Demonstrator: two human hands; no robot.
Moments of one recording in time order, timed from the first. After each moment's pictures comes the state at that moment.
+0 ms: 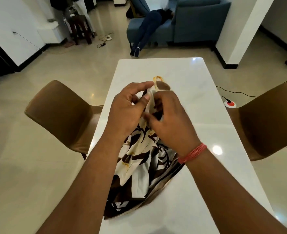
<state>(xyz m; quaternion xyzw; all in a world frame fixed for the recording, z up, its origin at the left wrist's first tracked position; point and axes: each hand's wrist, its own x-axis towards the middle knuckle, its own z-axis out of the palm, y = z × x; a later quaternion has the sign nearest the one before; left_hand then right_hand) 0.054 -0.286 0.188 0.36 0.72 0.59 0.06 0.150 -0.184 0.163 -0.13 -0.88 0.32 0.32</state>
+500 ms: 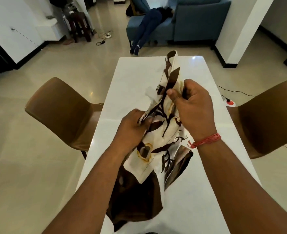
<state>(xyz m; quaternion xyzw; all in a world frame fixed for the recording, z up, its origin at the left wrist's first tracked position) 0.058 -0.300 0.127 0.34 0.82 0.44 0.12 0.153 -0.157 0.176 -0.23 -0.80 0.40 0.38</state>
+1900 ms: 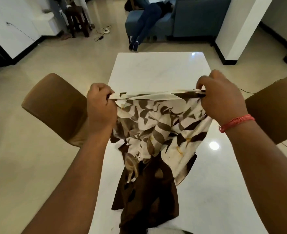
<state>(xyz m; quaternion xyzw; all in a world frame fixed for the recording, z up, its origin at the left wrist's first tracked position) -0.011 -0.316 0.131 0.25 0.85 0.43 -0.19 0.179 -0.081 0.177 -0.24 -0.94 0.02 0.22</state>
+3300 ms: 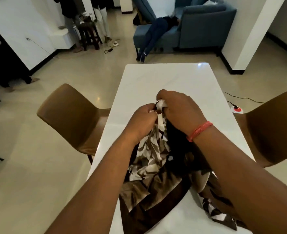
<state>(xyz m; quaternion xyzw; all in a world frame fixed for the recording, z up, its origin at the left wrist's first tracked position) 0.049 -0.274 0.165 0.26 0.77 0.52 0.24 0.118 -0.143 0.171 -0.10 -0.96 0.17 0.21</state>
